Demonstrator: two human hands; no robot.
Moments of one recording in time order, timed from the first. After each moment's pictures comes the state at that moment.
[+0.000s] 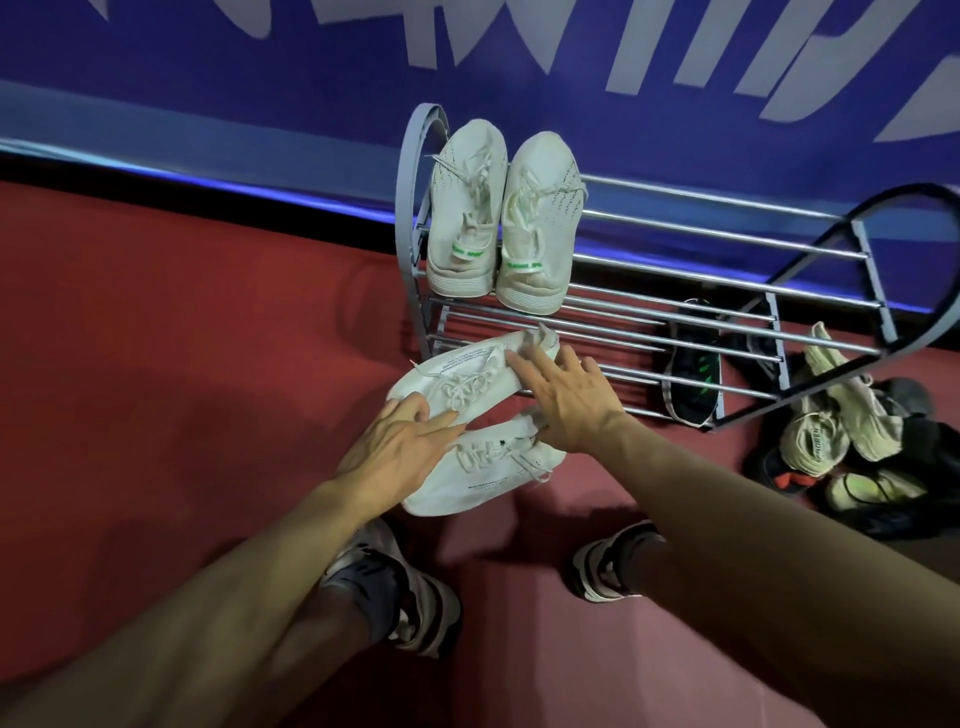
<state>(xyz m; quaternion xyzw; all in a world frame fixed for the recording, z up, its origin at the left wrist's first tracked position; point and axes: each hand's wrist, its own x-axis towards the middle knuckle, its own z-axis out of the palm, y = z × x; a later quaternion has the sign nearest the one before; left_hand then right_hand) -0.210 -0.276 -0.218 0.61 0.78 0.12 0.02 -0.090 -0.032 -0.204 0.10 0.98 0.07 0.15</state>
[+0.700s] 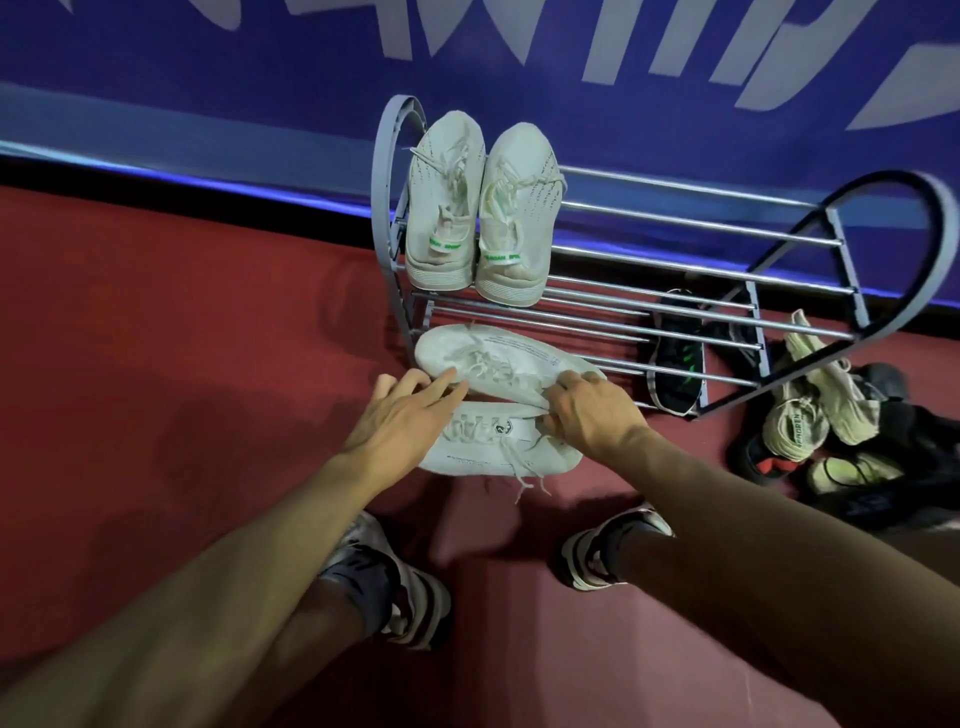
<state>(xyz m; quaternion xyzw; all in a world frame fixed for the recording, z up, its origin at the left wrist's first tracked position) -0.211 -0.243 -0.214 0.57 0.82 0.01 0.03 -0.047 -0.023 -0.194 0.16 0.97 0.00 0.16</state>
